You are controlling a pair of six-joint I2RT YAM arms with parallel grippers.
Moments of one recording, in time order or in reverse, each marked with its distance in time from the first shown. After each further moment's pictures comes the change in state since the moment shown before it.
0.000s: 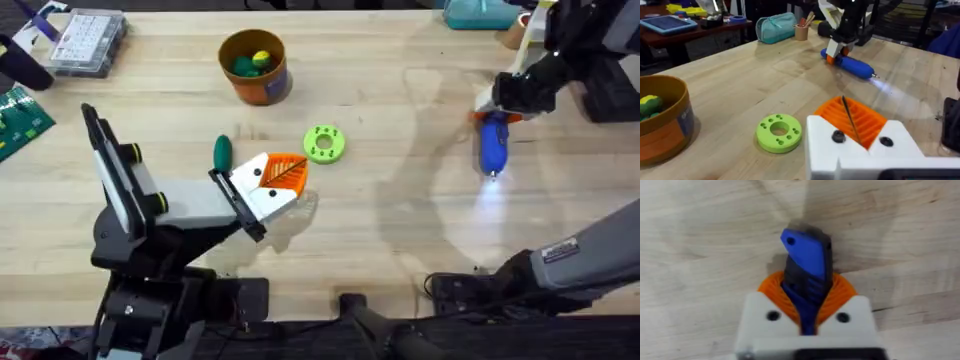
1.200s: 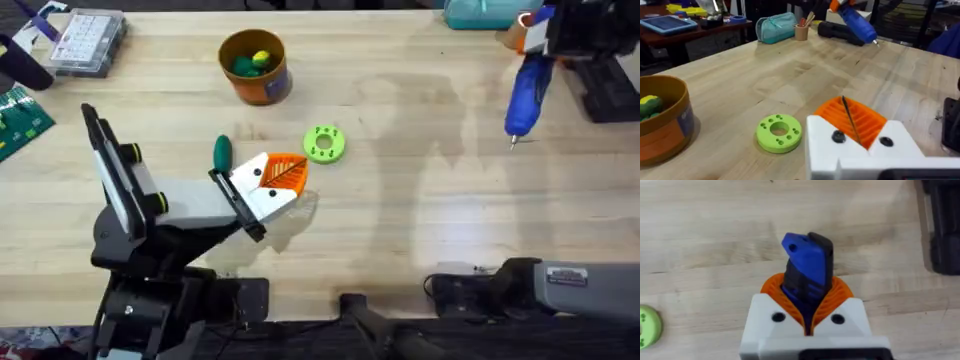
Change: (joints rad) left arm 0.000 0.000 0.000 0.000 0.000 0.000; right arm 0.052 -0.374 0.121 -0.127 -0.029 -0.019
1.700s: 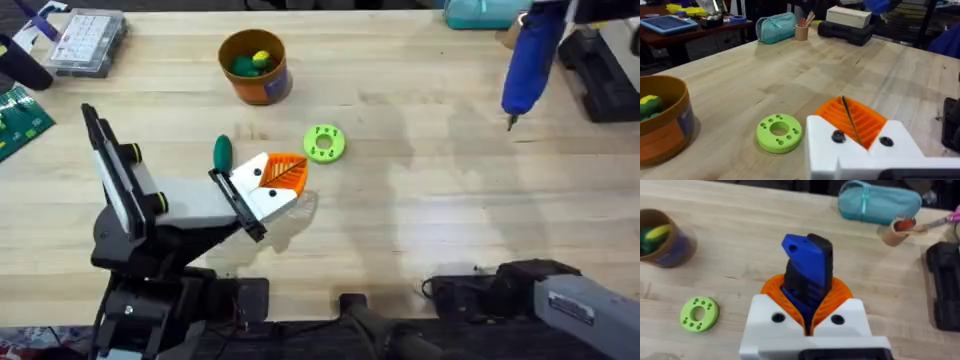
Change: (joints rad) left arm 0.000 0.000 0.000 0.000 0.000 0.000; right arm 0.241 -0.343 0.000 0.027 -0.004 0.000
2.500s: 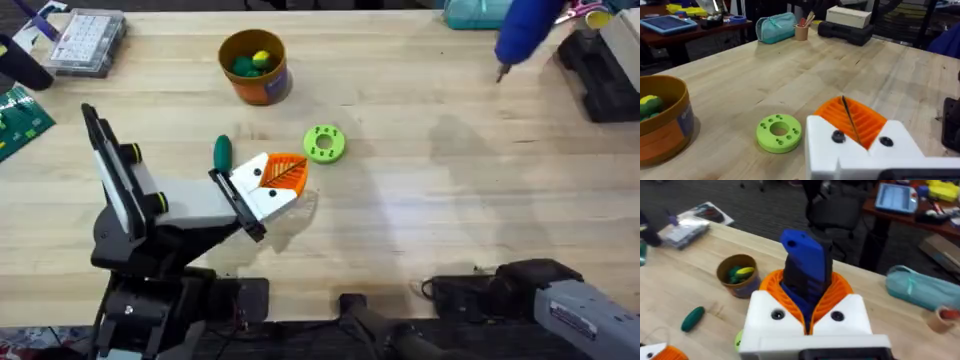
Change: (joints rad) left arm 0.000 0.000 0.000 0.000 0.000 0.000; right arm 0.060 -0.164 0.000 0.239 -0.268 0.009
